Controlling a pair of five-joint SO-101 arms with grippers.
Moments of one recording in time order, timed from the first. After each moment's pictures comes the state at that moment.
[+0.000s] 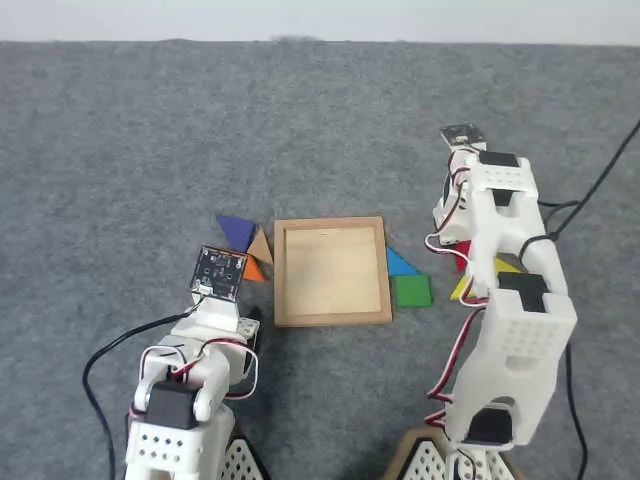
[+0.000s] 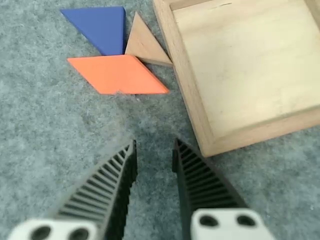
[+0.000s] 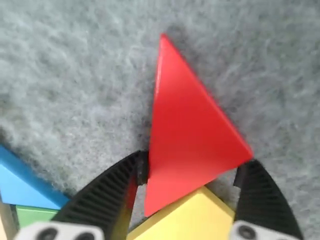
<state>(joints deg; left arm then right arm) 2.6 -102.9 96.8 72.0 1.3 0.6 30.6 -2.2 69.0 13.1</state>
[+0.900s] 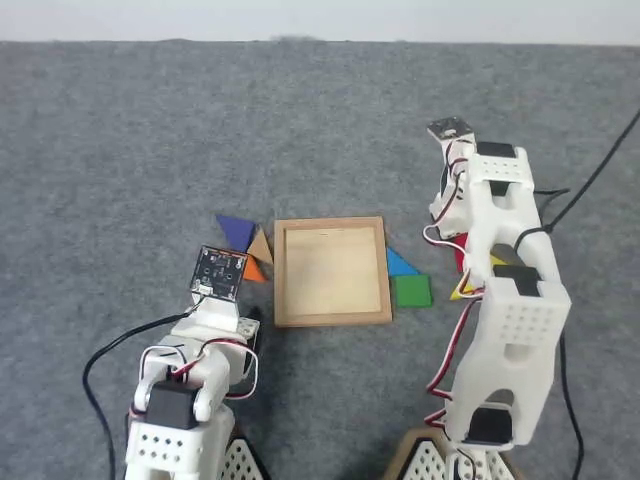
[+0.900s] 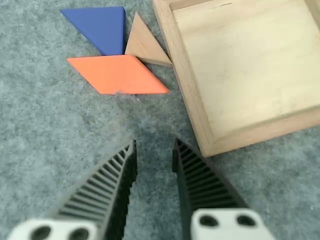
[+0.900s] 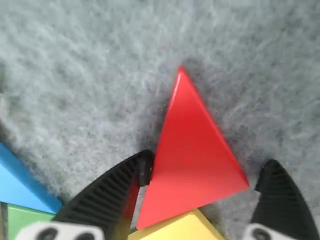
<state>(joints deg) 2.6 -102.9 96.8 72.0 1.3 0.3 36.7 -12.0 72.7 21.4</state>
